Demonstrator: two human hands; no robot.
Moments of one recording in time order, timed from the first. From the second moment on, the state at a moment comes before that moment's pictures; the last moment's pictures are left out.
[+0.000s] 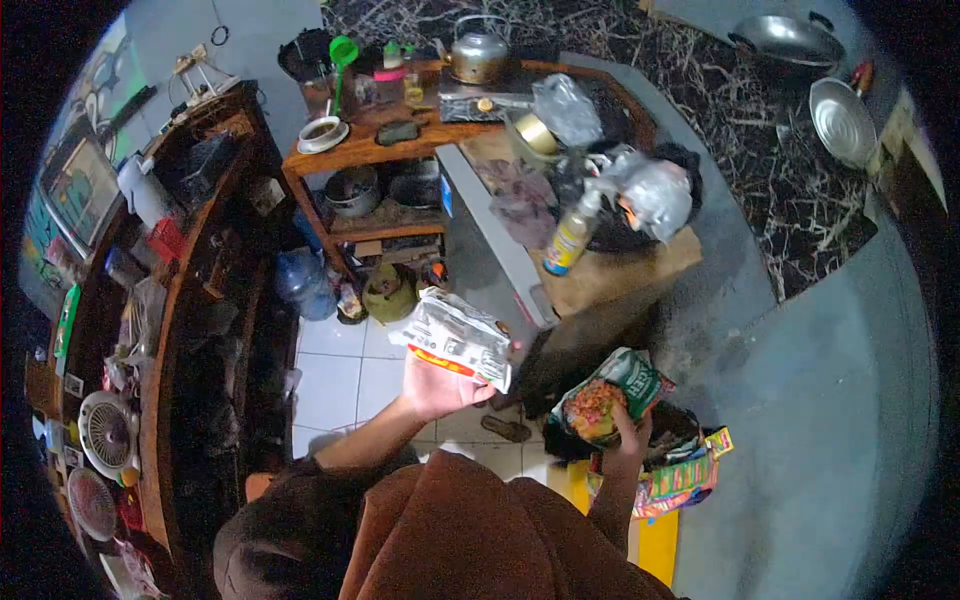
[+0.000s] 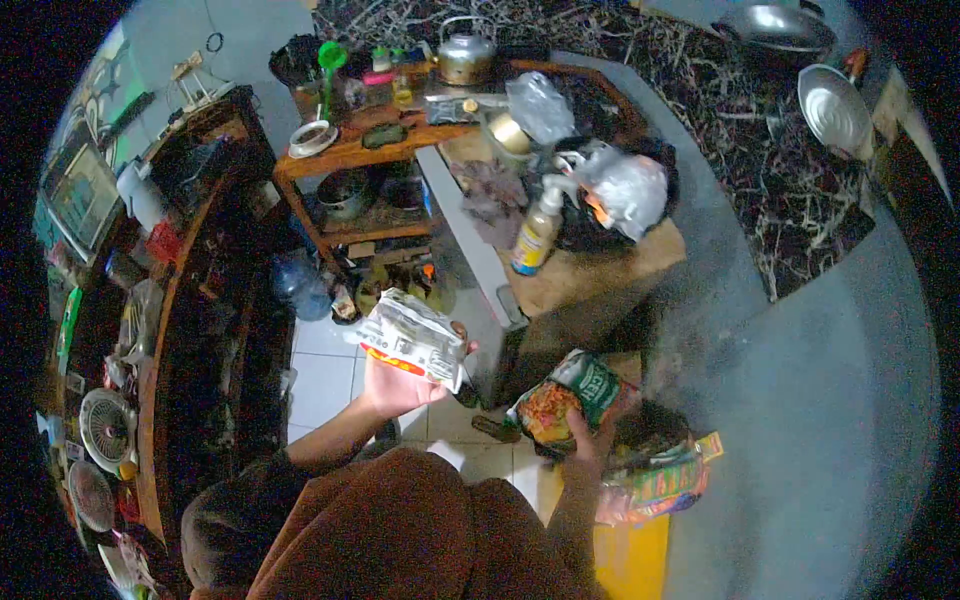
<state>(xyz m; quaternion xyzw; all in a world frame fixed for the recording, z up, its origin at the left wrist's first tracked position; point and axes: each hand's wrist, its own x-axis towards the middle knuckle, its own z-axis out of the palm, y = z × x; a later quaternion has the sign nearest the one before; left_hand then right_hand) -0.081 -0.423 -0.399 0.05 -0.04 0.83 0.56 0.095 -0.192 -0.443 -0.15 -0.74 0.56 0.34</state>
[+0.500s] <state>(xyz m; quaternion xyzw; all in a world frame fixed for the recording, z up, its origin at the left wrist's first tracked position) -0.230 -0.695 -0.460 -0.02 0.23 0.91 0.35 -0.188 -0.399 -0.414 -0.17 -0.46 0.83 0.25</state>
